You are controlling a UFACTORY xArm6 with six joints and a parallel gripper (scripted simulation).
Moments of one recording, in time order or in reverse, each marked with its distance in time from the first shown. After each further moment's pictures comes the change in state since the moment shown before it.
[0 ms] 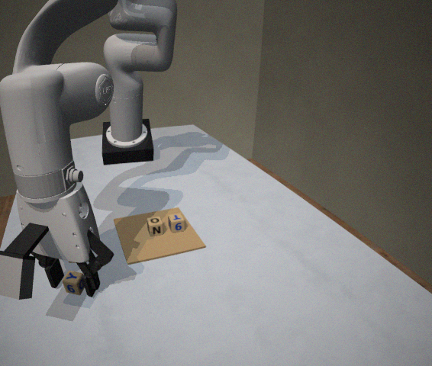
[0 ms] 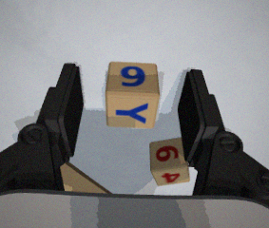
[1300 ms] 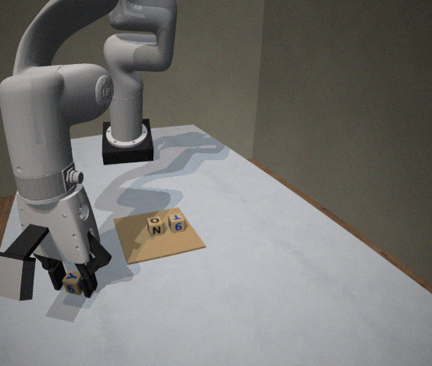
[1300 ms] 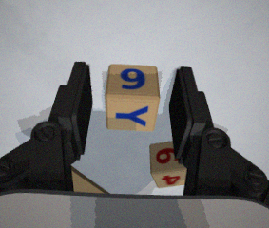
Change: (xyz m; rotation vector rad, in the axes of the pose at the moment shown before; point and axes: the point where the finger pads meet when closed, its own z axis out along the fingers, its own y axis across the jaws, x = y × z) arm 0.000 0.000 0.002 0.000 0.001 0.000
